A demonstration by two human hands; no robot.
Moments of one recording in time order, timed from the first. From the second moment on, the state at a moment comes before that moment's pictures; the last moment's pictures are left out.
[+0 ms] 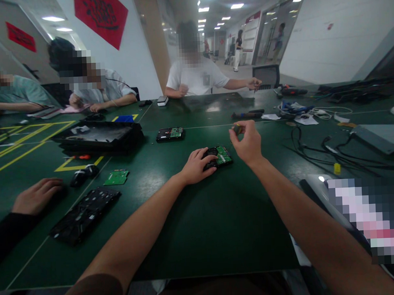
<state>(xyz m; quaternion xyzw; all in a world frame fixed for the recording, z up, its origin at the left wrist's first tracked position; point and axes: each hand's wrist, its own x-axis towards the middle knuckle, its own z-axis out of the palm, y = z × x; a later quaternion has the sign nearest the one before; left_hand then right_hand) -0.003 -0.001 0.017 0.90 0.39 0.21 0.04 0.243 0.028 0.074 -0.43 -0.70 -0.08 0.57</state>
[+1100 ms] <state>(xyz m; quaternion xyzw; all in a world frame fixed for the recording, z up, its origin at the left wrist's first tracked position) -0.004 0.000 0.015 0.90 0.38 0.21 0.03 0.241 0.025 0.075 -0.42 -0.72 -0.11 0.54</state>
